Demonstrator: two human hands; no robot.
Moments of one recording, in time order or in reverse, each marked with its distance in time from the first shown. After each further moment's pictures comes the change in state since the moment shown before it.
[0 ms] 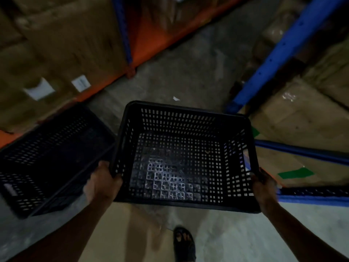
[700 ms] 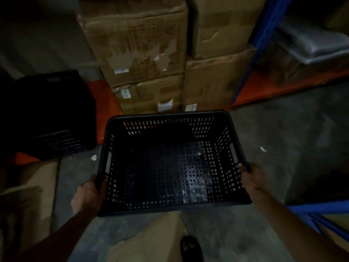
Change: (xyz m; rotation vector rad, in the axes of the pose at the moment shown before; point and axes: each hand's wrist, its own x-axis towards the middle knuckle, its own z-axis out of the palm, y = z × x) left_hand 0.079 -0.316 -0.172 -0.097 0.313 -0.388; right_hand -0.149 -0.305 0.275 -0.095 -0.432 -0.464
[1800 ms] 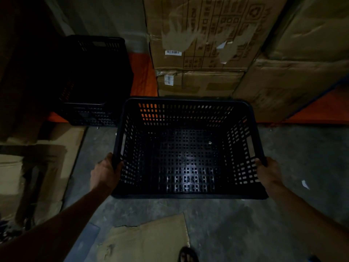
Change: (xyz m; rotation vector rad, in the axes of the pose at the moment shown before) left_hand 0.071 0.004 0.014 -0.090 -0.027 -0.167; right_hand 0.122 -0.075 0.119 -0.147 -0.177 -0.063
